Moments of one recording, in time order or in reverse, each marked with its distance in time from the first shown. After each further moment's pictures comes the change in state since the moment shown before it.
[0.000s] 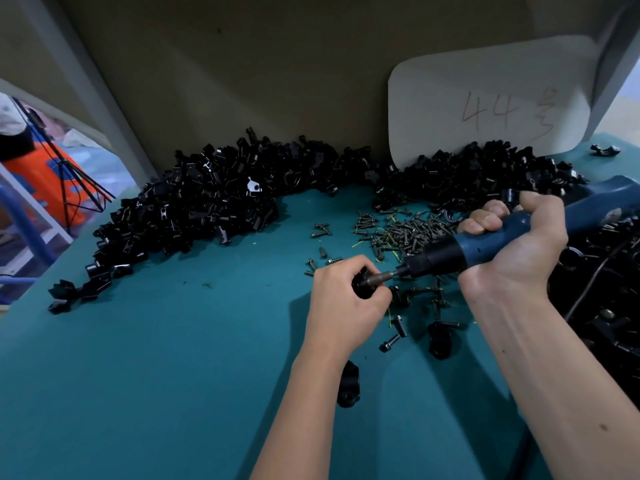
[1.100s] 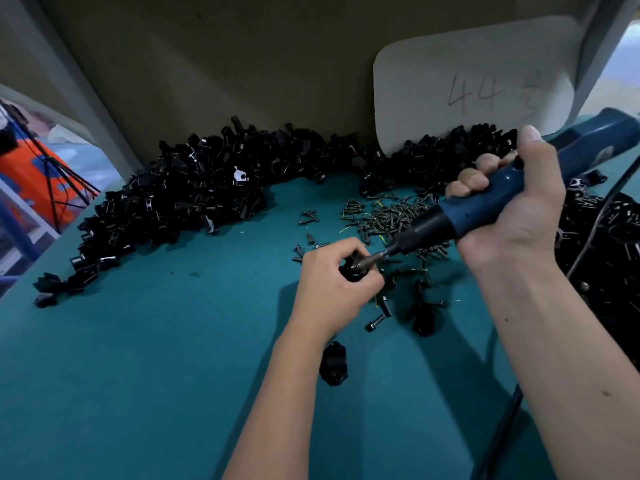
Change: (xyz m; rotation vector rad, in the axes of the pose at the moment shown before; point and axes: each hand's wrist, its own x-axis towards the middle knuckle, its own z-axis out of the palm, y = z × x) left_hand -0.004 0.005 -0.006 -0.114 -0.130 -0.025; right_hand -0.009 -0.027 0.012 -0.024 -0.227 0.023
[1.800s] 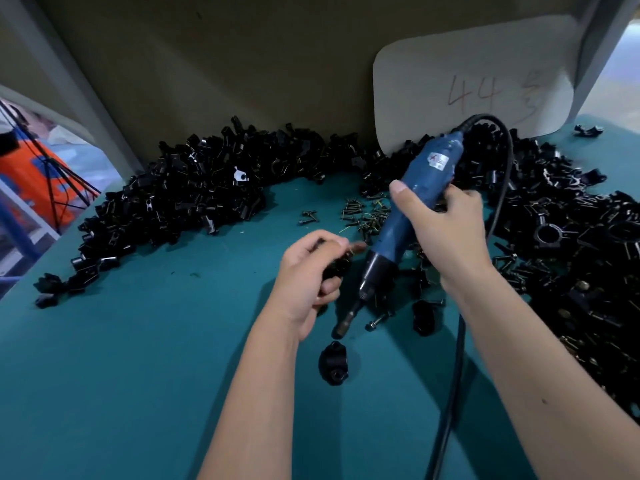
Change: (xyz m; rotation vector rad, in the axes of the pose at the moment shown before) left_hand 0.006 -0.001 -0.027 -0.750 -0.076 -0.329; right_hand -0.002 0.039 -0.016 -1.144 0.001 0.015
